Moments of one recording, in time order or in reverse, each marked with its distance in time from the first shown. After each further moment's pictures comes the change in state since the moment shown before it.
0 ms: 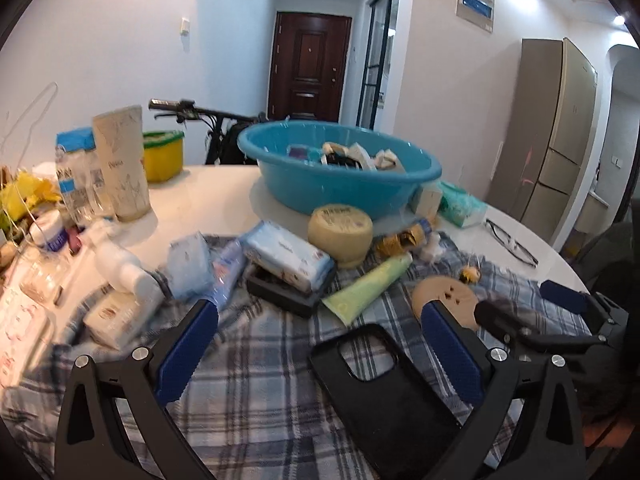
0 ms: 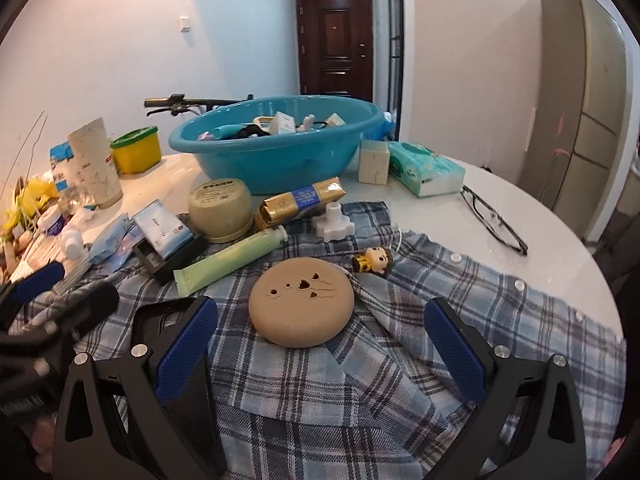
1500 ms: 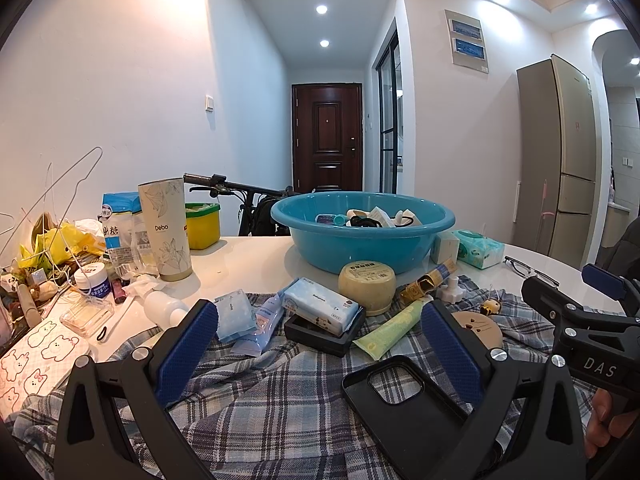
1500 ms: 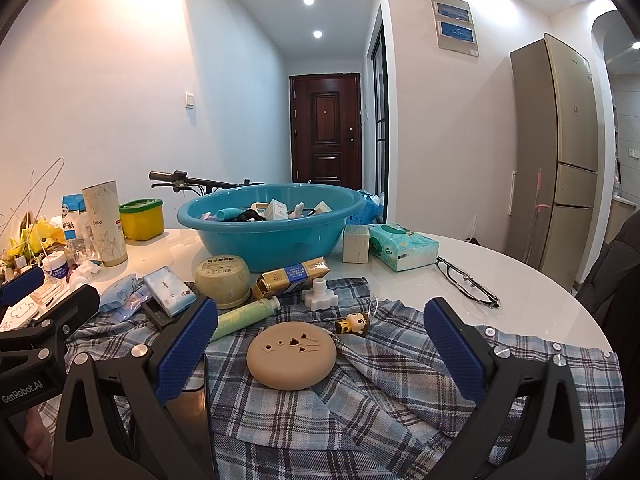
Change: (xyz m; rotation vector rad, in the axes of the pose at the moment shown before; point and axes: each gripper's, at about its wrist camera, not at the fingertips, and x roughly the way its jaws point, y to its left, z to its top) left arm -0.031 -0.002 -0.027 0.061 -0.290 0.120; right arm -0.040 -0.007 -0.022 0.021 -0.355 -0.044
